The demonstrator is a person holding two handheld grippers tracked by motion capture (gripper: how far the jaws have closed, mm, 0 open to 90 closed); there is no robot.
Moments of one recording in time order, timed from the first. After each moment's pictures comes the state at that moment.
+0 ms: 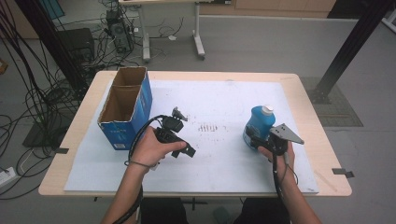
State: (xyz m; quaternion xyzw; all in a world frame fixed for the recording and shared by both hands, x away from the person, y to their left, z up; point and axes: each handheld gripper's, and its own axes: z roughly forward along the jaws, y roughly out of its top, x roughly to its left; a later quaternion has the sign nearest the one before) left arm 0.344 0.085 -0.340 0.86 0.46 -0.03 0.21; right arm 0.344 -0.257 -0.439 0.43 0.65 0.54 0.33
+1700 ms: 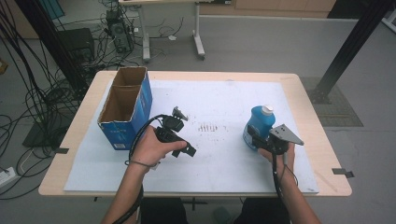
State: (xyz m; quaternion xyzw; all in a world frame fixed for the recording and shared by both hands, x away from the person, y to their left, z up) left arm 0.345 0.084 -0.337 0.86 0.46 -0.03 0.21; right arm 0.342 -0.256 -0.439 0.42 0.65 0.53 0.34
